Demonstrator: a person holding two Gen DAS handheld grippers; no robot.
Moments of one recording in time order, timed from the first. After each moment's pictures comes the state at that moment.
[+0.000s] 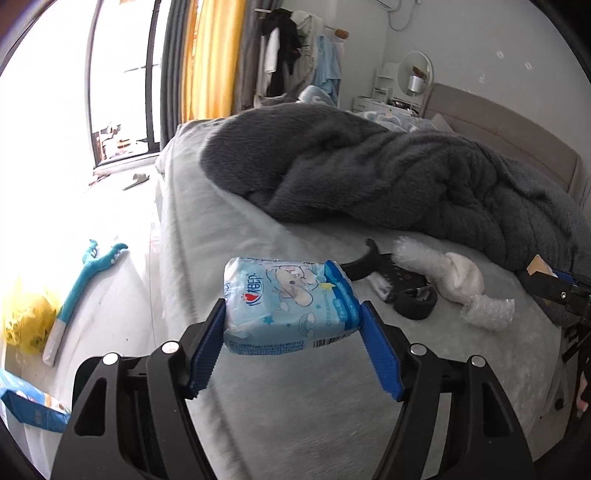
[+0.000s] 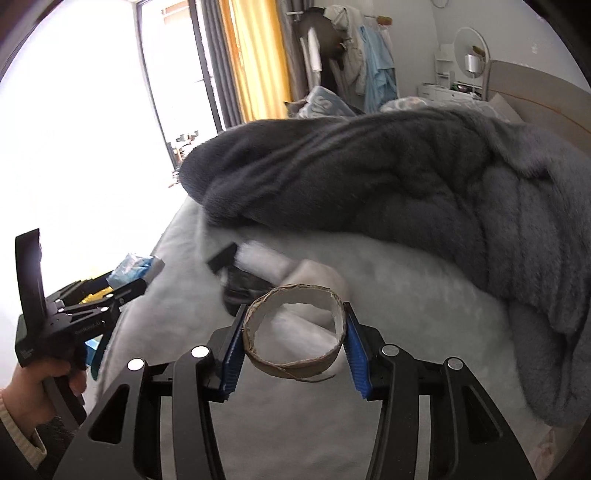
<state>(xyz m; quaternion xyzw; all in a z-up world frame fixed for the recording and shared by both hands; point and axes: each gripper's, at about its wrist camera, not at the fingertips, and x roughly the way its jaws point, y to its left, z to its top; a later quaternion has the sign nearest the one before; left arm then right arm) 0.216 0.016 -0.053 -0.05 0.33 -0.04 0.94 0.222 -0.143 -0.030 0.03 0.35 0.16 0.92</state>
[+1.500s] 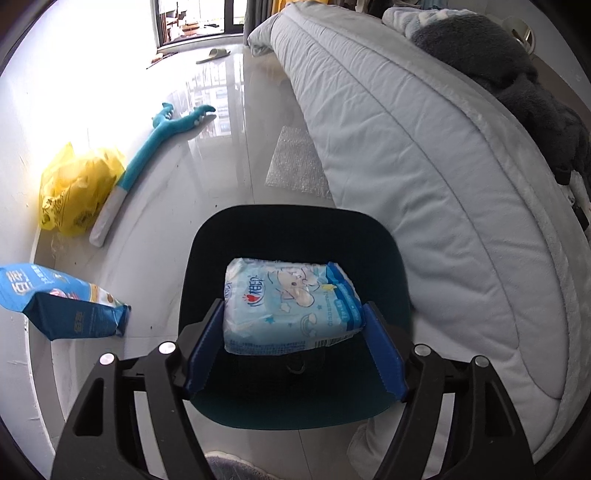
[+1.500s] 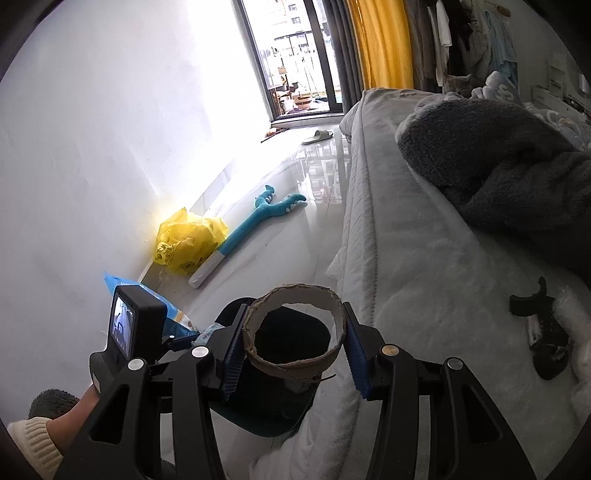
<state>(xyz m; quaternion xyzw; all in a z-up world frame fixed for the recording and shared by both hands) 0.163 0.240 -0.165 -0.11 0.53 0.06 0.84 0.241 0.148 -0.038 -0.01 0.42 0.32 0.85</state>
